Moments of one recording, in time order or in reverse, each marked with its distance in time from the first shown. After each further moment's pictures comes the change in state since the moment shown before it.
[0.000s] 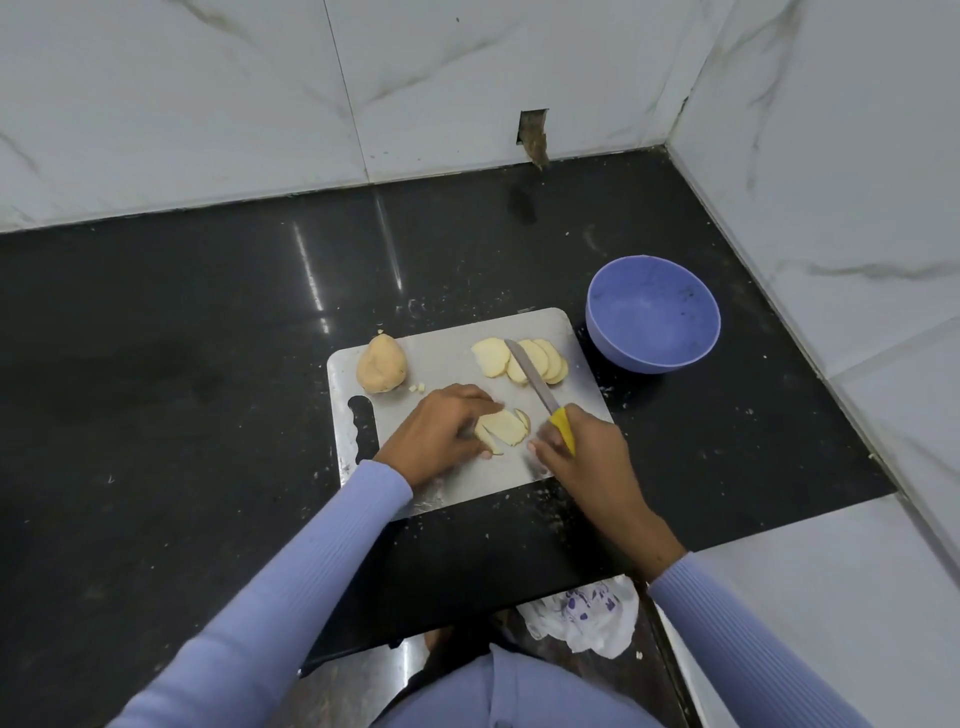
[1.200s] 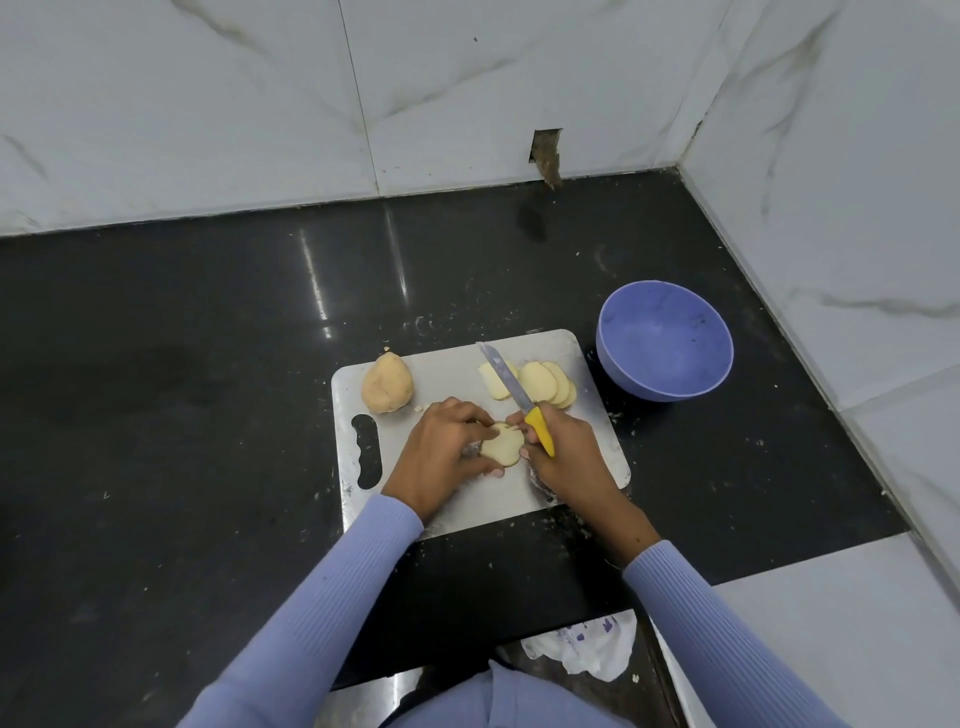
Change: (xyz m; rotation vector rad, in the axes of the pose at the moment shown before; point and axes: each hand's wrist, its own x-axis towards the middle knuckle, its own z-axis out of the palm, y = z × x) left_hand 0.000 -0.014 0.014 0.071 0.186 0.025; right_hand 0.042 -0.002 0.019 0.141 -0.071 -0.191
